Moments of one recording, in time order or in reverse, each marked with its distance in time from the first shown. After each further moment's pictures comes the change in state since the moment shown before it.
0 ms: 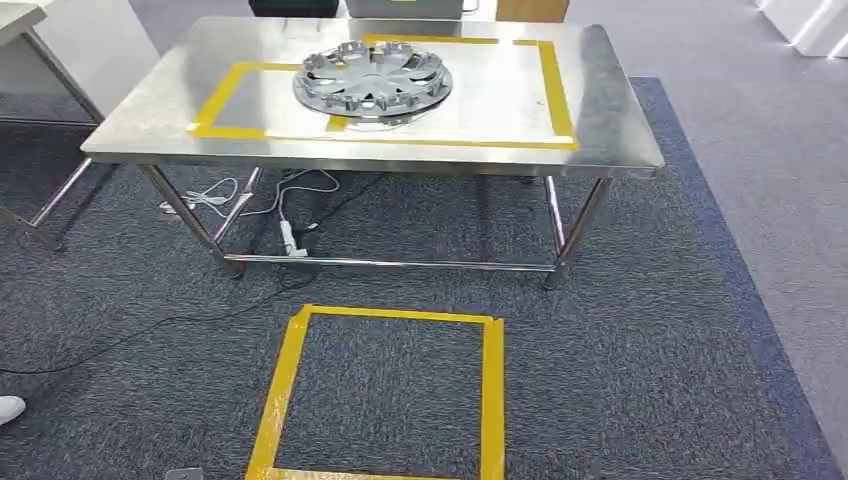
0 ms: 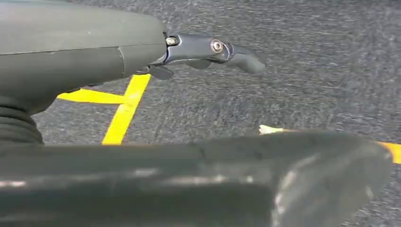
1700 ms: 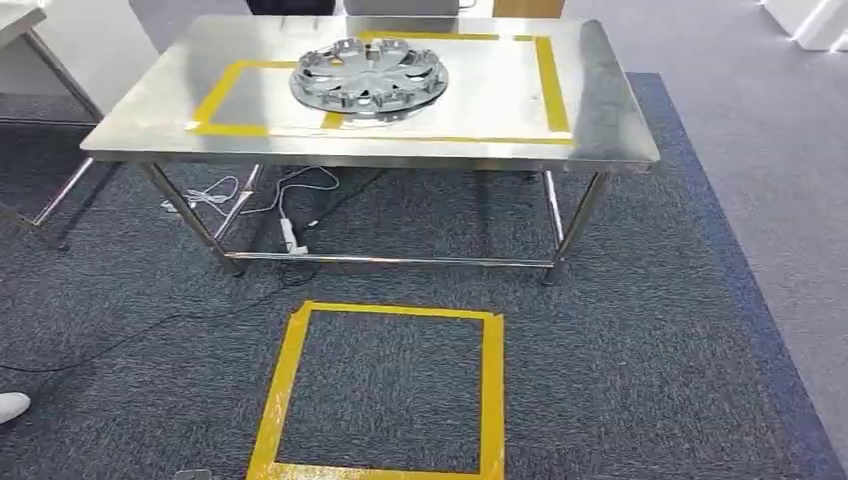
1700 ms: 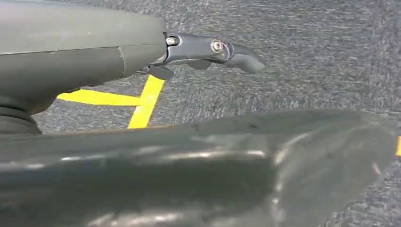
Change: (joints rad) left arm 0.004 -0.010 -0.016 0.000 -0.034 0.011 0.072; right arm -0.020 -0.014 -0.003 0.043 0.048 -0.100 0.094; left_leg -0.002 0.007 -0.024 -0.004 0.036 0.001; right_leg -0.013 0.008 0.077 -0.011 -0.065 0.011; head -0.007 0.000
